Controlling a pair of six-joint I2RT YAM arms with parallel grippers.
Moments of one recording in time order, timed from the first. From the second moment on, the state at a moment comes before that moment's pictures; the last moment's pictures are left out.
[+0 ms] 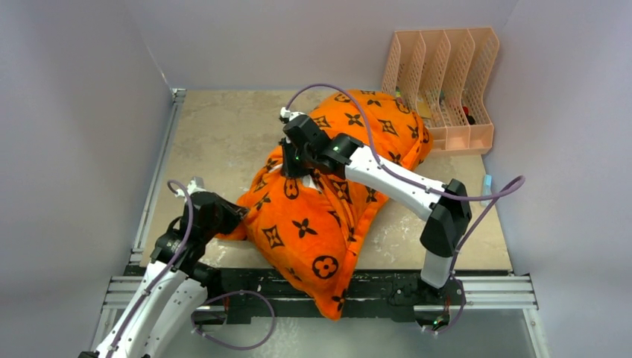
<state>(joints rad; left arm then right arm) -0.35 0.51 0.53 -0.71 -0.07 -1.12 0.92 1.81 1.72 -0.68 0.10 0.58</state>
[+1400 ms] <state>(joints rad) -0.35 0.53 0.59 -0.74 0.13 -1.05 1.22 1.55 1.02 0.05 -0.07 0.62</state>
